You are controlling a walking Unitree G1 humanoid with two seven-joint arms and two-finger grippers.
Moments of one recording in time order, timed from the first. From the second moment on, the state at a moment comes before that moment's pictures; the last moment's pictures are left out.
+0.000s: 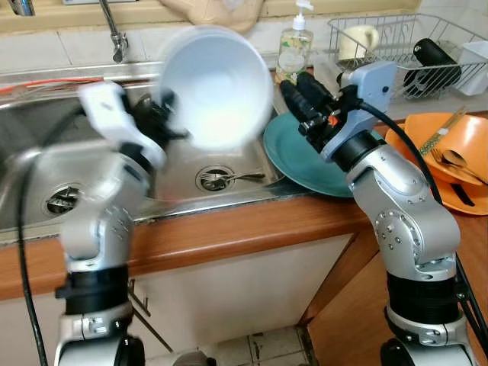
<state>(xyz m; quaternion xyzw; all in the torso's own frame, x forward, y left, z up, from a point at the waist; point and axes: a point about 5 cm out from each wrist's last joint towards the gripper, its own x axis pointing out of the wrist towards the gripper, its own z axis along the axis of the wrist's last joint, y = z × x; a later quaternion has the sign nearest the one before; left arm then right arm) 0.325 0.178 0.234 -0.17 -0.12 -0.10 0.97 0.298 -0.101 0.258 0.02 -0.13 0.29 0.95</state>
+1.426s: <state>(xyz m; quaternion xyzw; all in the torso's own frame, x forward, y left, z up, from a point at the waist) 0.389 0.170 0.132 0.23 0.21 -0.19 0.93 0.266 -0.081 0.195 -0.15 0.06 0.42 0.89</state>
